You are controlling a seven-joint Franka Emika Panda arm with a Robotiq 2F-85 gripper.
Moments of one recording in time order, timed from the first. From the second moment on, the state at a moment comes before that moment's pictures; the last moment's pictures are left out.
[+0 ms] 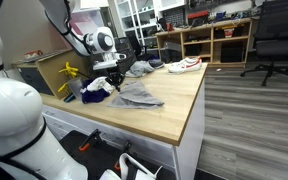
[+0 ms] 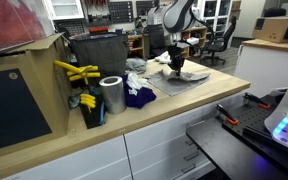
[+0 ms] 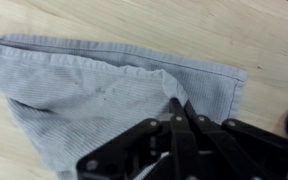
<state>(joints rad) 0.13 0.26 0.13 -2.23 -0.09 2.28 0.03</state>
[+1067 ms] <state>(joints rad) 0.19 0.38 0.17 -2.22 -0.09 2.28 0.02</state>
